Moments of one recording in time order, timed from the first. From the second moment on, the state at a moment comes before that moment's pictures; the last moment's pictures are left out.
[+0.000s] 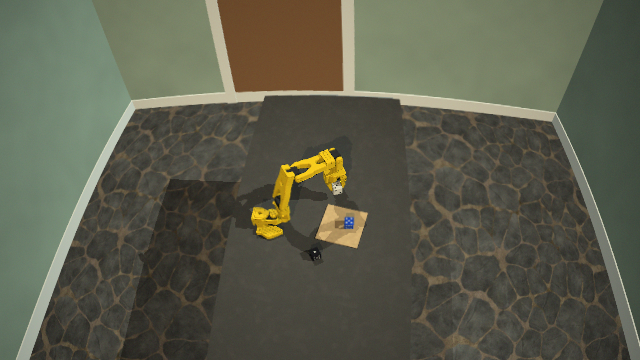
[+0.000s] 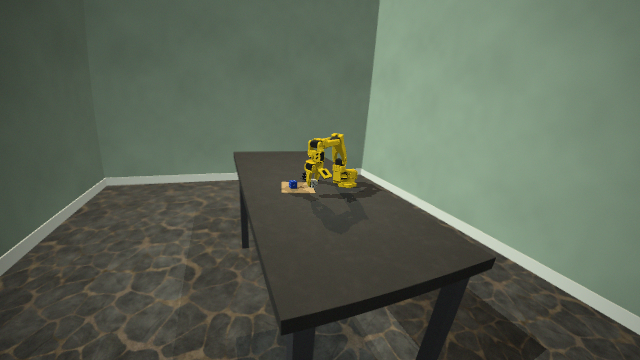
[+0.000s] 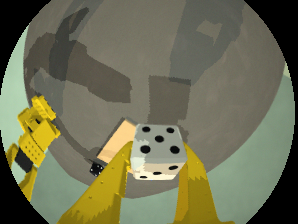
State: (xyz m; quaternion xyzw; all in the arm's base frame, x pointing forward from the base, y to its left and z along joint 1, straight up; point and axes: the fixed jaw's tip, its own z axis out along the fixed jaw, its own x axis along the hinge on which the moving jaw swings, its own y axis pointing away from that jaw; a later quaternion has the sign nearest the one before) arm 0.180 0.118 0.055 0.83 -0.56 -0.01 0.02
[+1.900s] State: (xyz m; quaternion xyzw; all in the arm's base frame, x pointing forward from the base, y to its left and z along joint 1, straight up) arm 0.180 0.125 0.055 0.46 -0.89 0.00 0.02
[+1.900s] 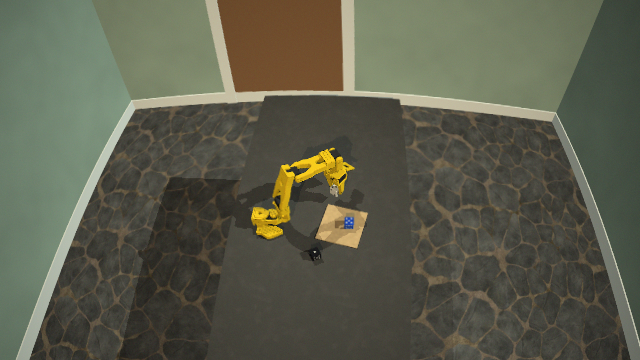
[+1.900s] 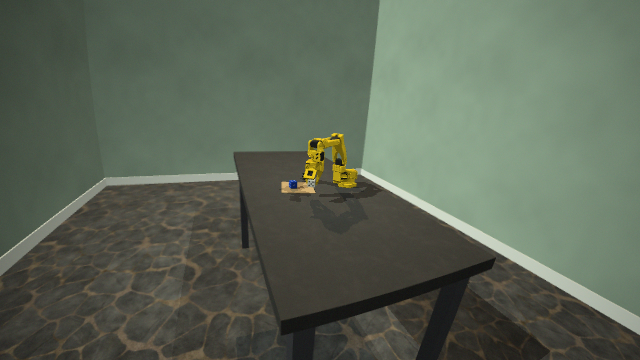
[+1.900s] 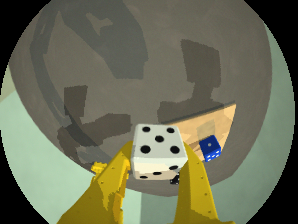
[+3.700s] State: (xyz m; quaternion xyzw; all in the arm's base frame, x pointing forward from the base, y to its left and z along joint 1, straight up) arm 0.102 0.121 0.053 0.38 -0.92 0.01 0.01
